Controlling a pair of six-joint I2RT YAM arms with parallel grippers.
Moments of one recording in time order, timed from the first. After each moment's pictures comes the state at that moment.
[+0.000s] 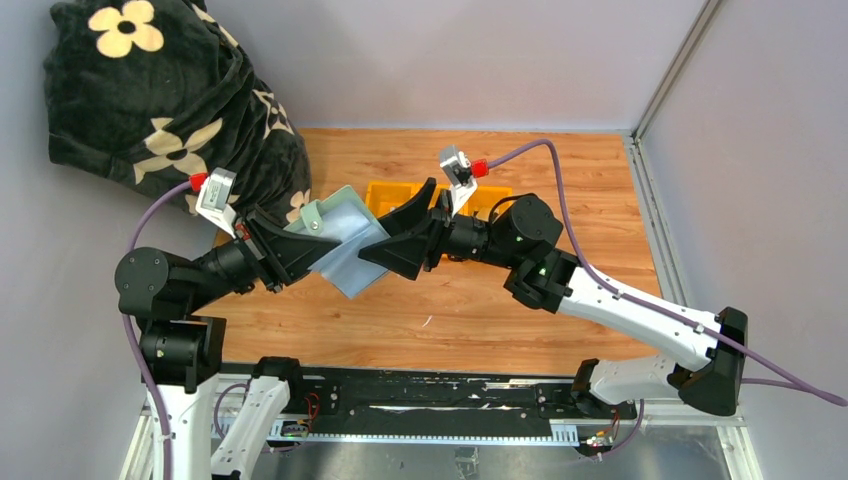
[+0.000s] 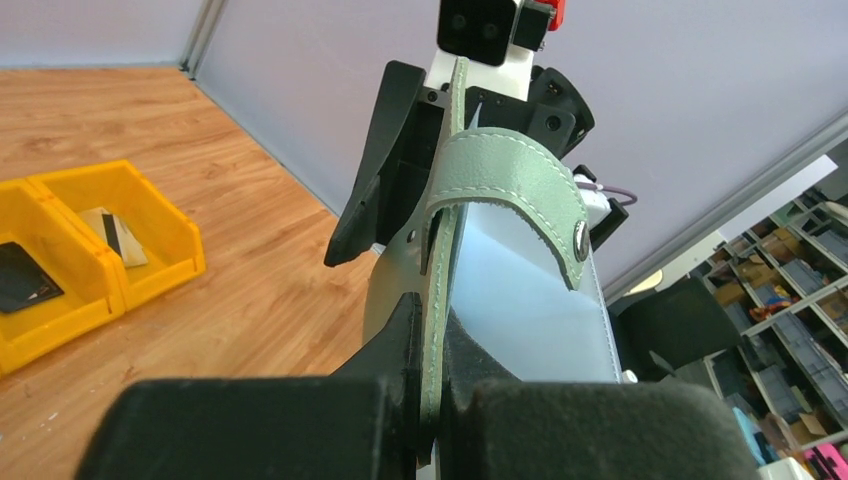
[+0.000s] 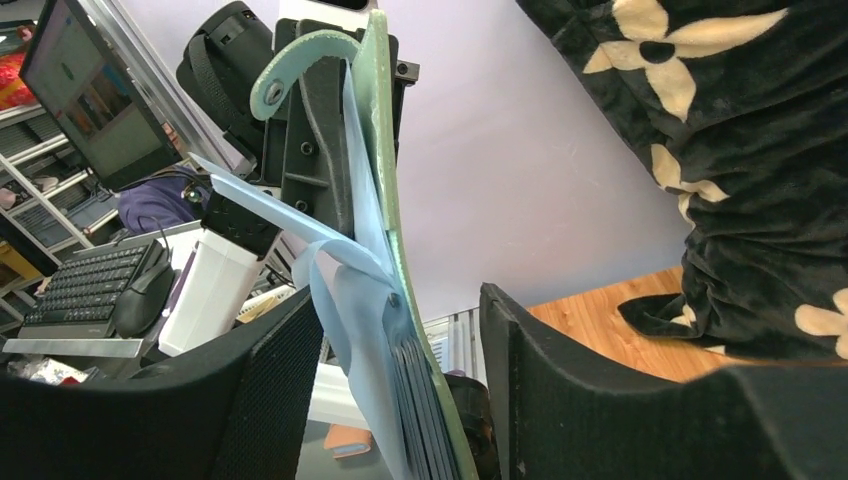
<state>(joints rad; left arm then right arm) -0.05 0.59 1.18 -0.26 1.00 -0.92 1.08 1.23 1.19 0.42 -0.39 0.55</state>
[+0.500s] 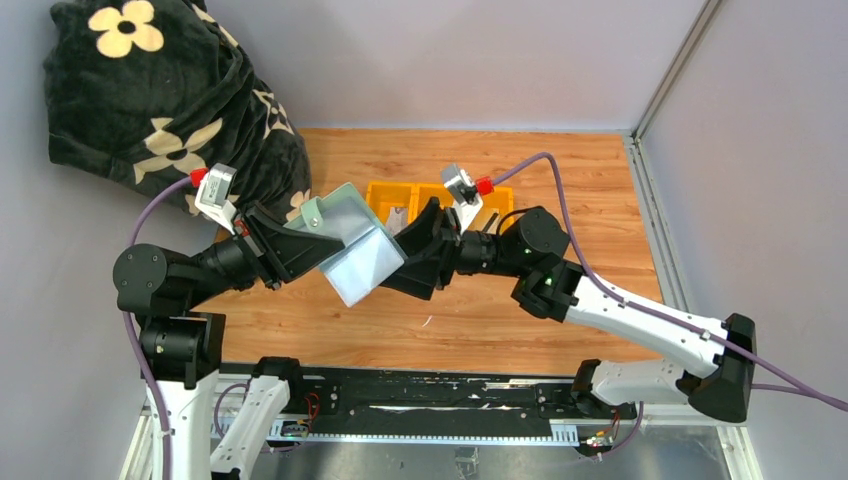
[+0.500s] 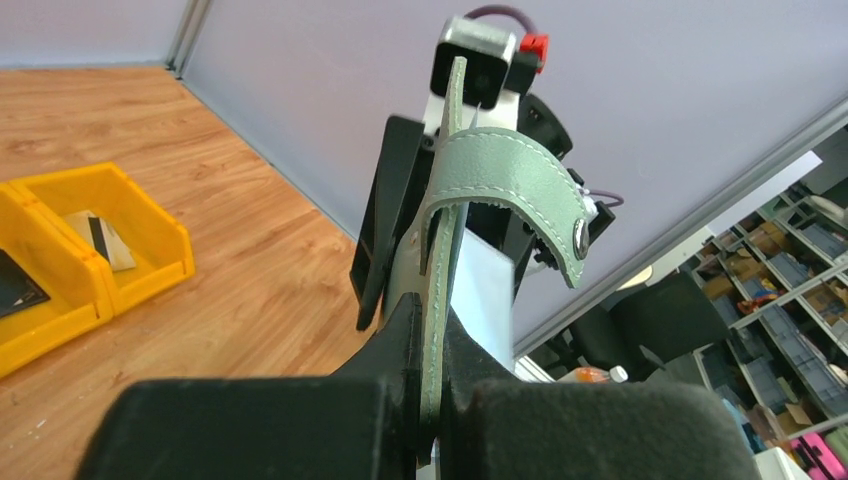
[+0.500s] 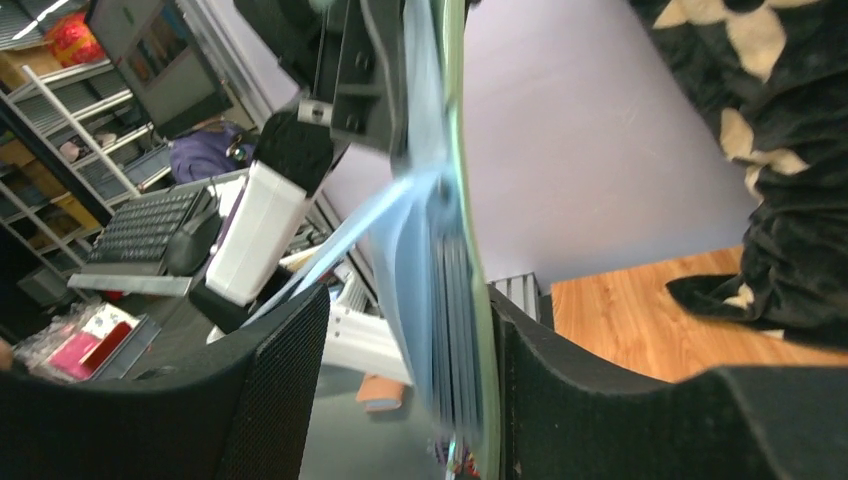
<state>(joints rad) -0.05 0.61 1.18 -0.24 1.02 -0.94 1.08 1.19 1.12 0.46 -0.49 0.57</state>
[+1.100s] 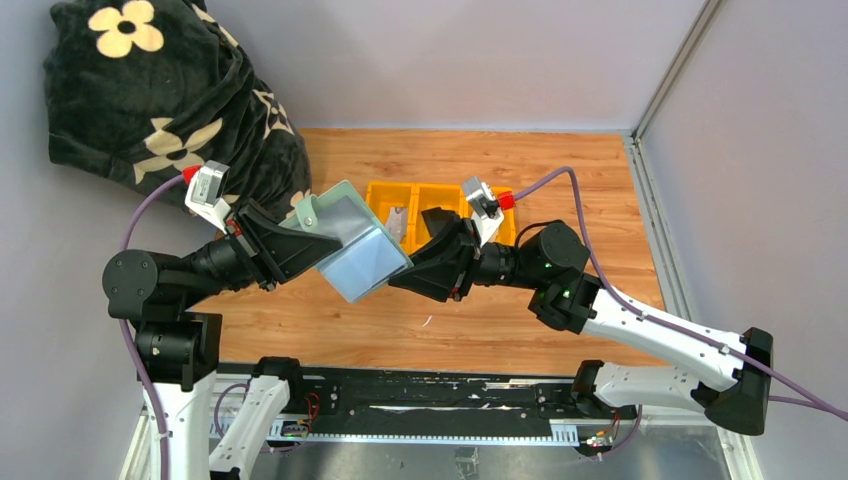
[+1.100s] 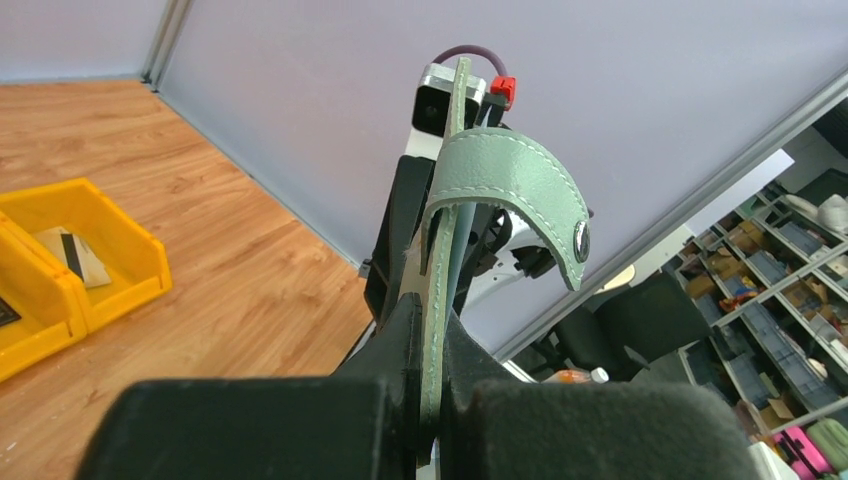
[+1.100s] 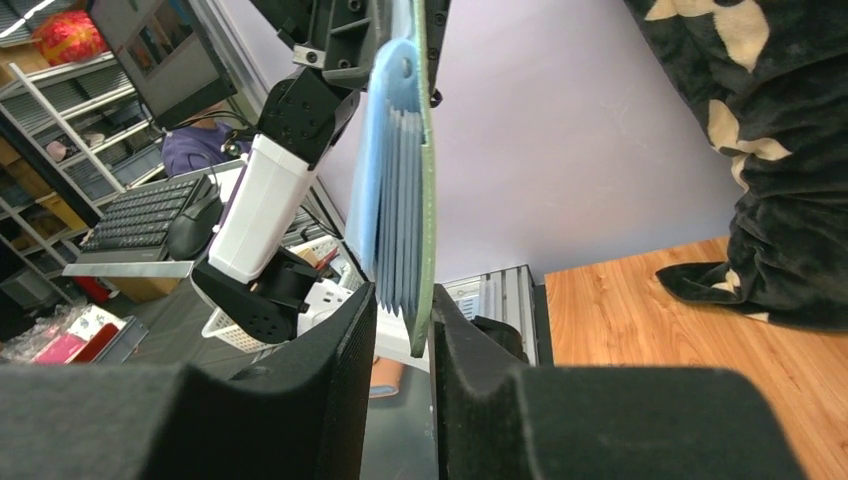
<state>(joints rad) -0.05 0.62 1.22 -0.19 1.03 -1.01 1.08 1.06 0.98 0.47 -0.50 0.56</state>
